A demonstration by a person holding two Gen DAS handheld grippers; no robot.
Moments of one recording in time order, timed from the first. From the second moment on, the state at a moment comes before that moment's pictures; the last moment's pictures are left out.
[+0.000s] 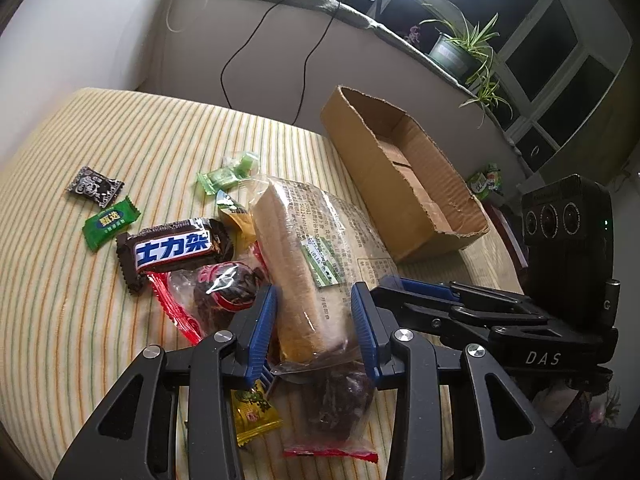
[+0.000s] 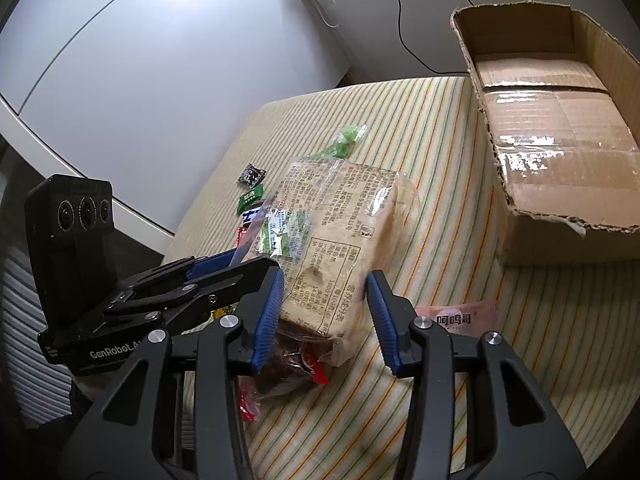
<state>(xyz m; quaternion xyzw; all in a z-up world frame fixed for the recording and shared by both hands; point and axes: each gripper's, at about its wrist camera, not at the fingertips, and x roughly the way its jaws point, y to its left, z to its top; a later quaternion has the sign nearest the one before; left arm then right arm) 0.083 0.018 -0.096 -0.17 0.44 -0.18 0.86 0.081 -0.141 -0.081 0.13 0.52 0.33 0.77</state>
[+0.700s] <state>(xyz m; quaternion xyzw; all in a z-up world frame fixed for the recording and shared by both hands) 0.078 -0.007 -0.053 -0.14 0.40 -0.18 0.89 0.067 -0.177 -0.040 0.14 0.47 0.34 0.80</state>
